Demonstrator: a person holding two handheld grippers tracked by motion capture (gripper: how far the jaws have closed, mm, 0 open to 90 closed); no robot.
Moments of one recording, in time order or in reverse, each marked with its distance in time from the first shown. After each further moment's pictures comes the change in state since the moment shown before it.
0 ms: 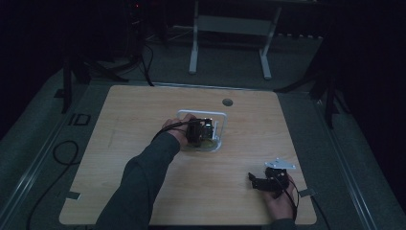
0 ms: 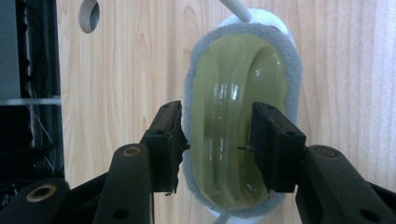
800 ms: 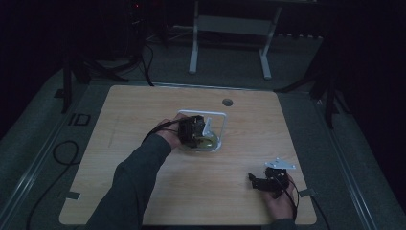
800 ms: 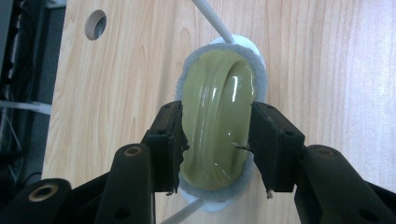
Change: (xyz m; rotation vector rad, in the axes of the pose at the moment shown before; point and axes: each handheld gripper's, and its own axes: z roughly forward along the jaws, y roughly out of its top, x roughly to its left) left arm 0.000 -0.021 -0.034 -0.127 -0.046 -0.132; right arm 0.000 0.000 0.000 0.000 0.000 0.001
